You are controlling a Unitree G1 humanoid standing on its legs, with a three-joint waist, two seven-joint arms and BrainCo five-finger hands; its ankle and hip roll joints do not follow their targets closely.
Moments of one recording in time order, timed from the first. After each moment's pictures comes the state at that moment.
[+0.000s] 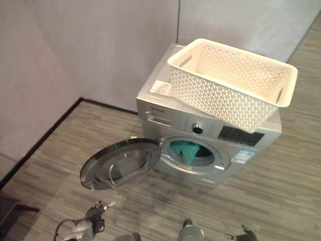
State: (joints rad) left arm -0.12 0.27 -0.13 1.23 -0.39 -0.13 0.05; right arm 0.07 -0.44 0.13 1.24 0.08 -0.13 -0.05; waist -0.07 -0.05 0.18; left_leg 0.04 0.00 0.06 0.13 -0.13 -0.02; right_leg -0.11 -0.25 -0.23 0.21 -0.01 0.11
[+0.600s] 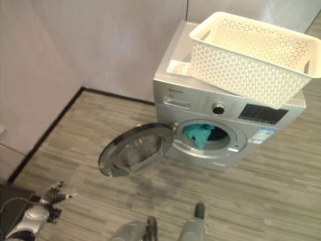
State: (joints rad) left arm -0.17 0.68 -0.13 1.04 -0.09 -0.13 0.03; right arm 0.12 -0.48 0.05 1.30 0.07 -0.10 0.07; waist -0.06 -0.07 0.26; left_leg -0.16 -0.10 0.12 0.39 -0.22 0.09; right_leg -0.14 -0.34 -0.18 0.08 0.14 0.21
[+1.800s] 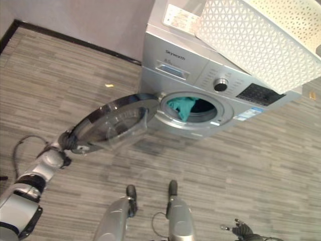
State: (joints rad) left arm -0.65 0.70 -0.45 1.07 0.13 -0.11 0.17; right arm -0.02 -0.43 0.17 1.27 0.22 -0.11 0.09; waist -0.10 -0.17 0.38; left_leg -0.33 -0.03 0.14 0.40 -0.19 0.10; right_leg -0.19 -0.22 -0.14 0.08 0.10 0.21
